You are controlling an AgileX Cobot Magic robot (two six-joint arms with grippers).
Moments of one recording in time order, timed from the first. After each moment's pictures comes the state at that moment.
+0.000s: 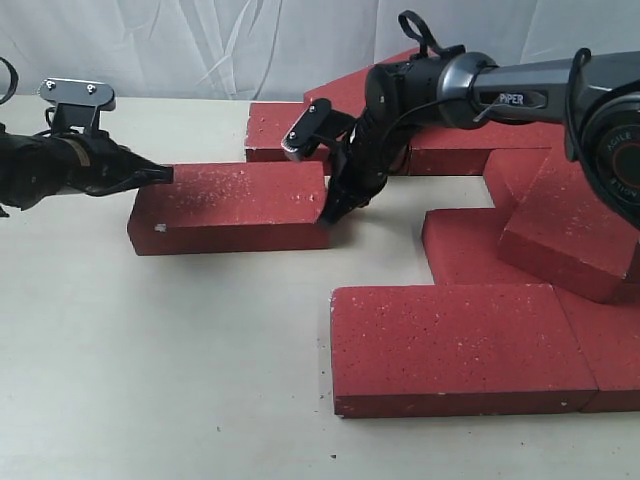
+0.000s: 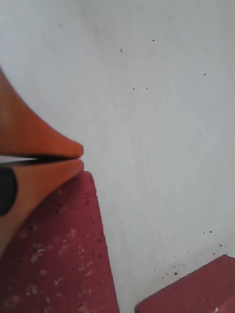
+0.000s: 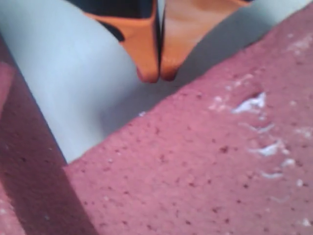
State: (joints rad) left arm -0.12 1.99 -0.98 0.27 -0.24 -0.29; right arm 0.48 2.31 -1.71 0.11 0.68 -0.66
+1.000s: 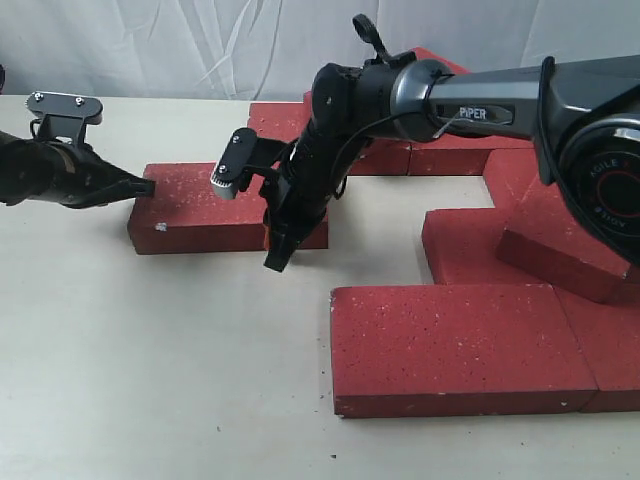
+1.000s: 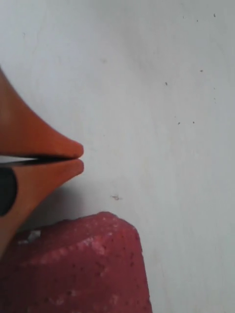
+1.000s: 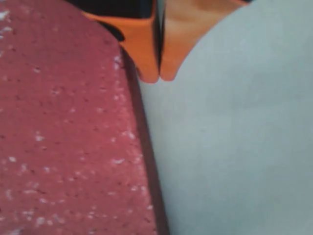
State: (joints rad) left arm -0.09 2.00 -1.00 0.29 -0.09 -0.29; right arm 0.61 2.28 -1.71 0.38 0.80 -0.99
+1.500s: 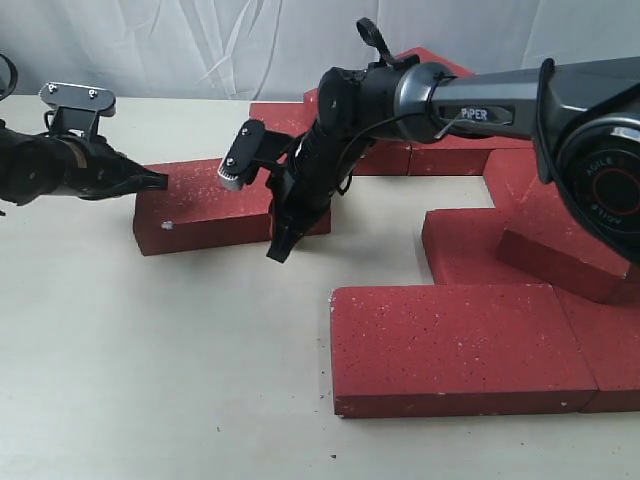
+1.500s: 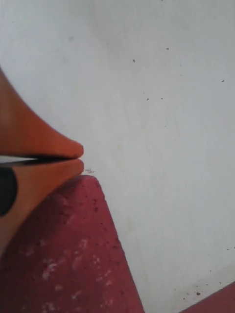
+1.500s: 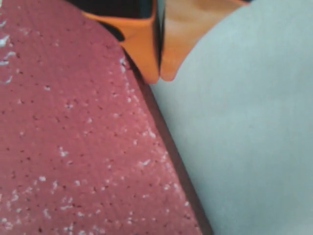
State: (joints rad) left arm -0.11 2.00 -1.00 0.30 -0.17 -0.29; right arm 0.60 2.29 -1.71 0.35 0.73 -0.95
